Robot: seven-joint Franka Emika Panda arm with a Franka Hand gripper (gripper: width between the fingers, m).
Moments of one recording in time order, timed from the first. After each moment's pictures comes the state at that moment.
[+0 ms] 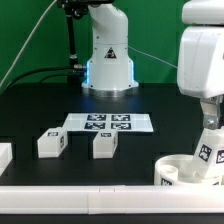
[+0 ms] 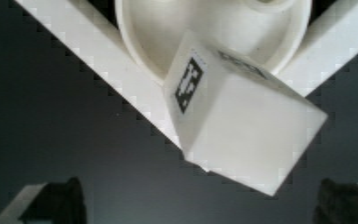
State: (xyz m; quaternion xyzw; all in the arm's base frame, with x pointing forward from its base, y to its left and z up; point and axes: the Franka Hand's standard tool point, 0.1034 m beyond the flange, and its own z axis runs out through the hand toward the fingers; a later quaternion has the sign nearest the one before) arm 0.656 0.120 0.118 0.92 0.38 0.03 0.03
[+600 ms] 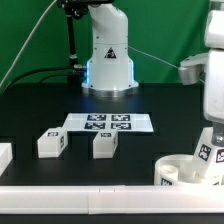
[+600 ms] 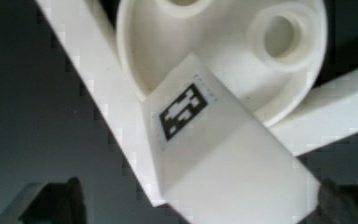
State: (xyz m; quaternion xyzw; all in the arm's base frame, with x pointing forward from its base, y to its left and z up) arm 0.648 0.120 0.097 0.83 0.56 -0.01 0.03
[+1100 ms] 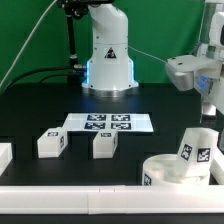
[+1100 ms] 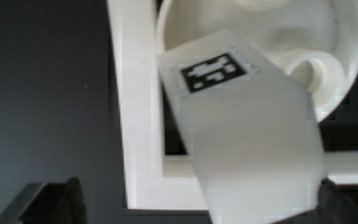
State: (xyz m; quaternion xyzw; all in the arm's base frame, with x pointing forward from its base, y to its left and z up) arm 0.651 0.110 0.095 0.69 0.72 -0.02 0.04
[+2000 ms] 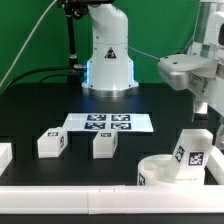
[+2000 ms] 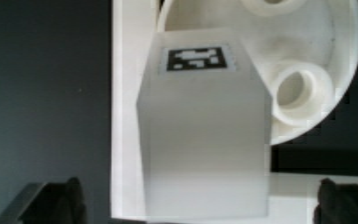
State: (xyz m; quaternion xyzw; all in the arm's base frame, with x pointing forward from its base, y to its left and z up) arm 0.645 0.100 0.095 0.69 0.73 -0.03 0.04
